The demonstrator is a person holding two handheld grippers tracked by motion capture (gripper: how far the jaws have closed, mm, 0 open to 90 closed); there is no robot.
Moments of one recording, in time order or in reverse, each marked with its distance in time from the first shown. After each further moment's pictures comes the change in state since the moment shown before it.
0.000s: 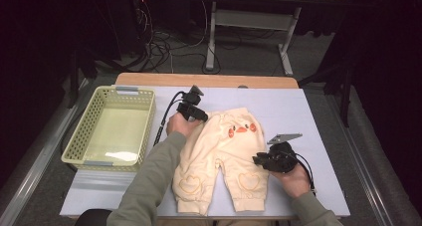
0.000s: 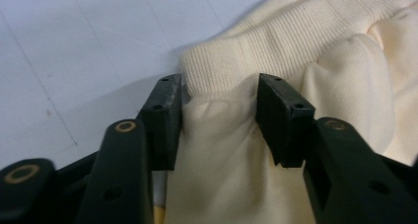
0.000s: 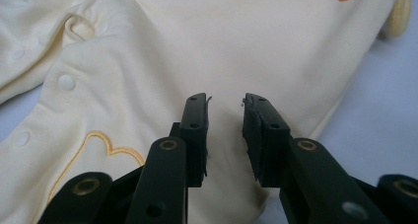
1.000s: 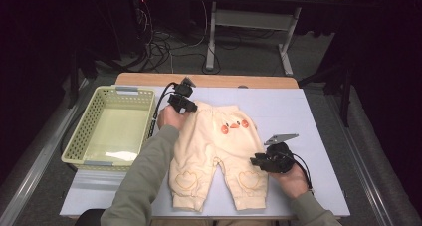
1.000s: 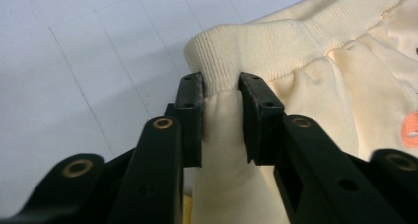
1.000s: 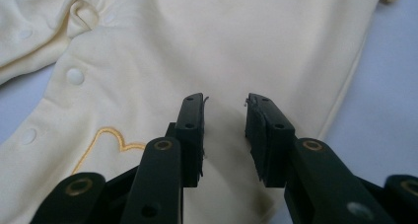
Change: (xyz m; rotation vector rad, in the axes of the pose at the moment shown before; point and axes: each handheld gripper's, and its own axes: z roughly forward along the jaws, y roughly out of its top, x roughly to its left) left arm 0.008 0.017 -0.016 0.014 0.059 0.032; right arm 0.004 0.002 0.005 0.012 0.008 -0.015
